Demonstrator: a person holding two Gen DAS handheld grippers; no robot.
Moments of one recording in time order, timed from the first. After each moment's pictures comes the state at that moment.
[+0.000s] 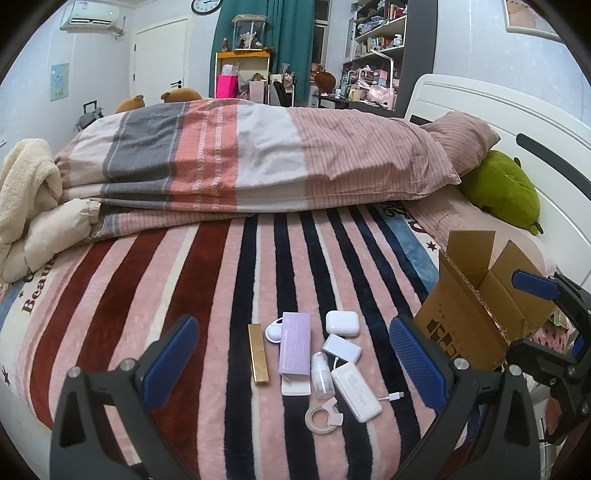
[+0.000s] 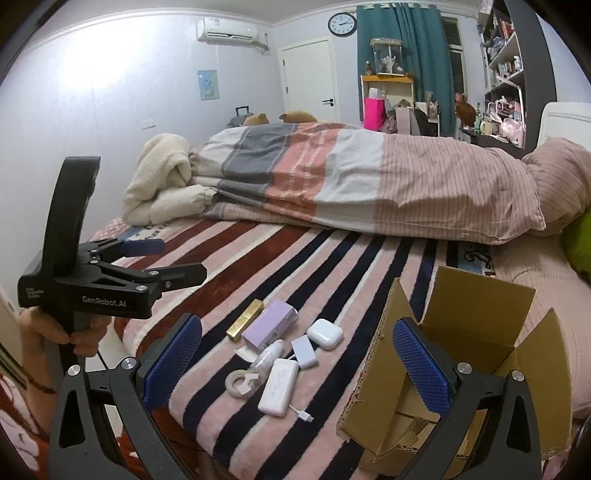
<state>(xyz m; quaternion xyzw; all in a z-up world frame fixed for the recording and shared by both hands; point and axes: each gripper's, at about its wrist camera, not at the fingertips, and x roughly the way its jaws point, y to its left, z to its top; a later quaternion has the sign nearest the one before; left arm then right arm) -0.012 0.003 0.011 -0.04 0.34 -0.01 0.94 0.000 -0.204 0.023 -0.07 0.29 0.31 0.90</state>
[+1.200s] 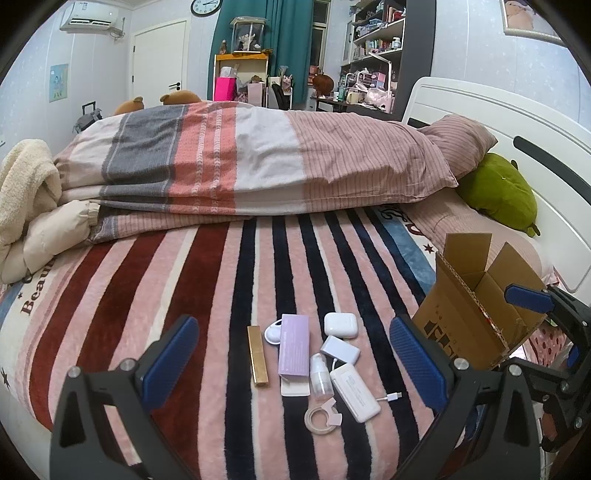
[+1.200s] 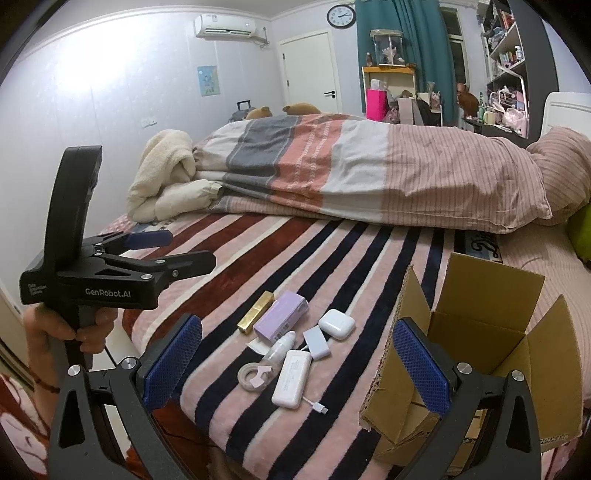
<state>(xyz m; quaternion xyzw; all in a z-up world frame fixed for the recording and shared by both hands) -0.014 0.003 0.015 -0.04 0.34 -0.02 0.94 -0.001 -0.203 0.019 -0.06 0.30 0.32 0.90</state>
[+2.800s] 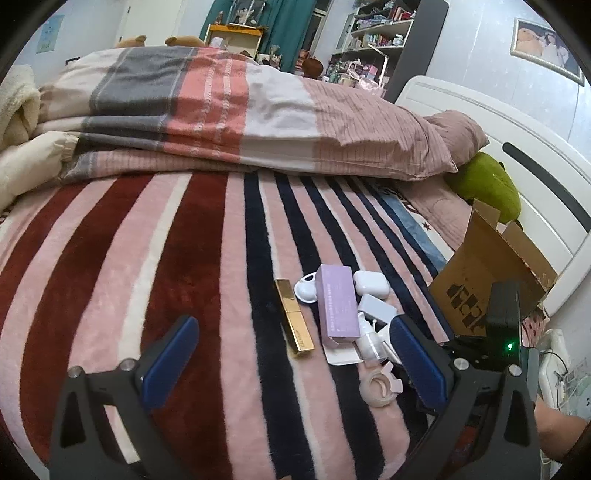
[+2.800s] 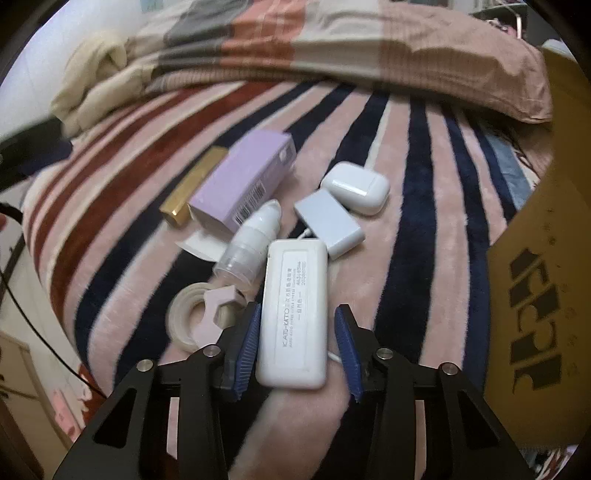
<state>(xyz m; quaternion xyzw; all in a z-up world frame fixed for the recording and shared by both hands) -0.004 0.096 -0.082 -0.11 0.37 -0.10 0.92 0.041 -0.107 -0.163 -0.14 0.48 0.20 0.84</state>
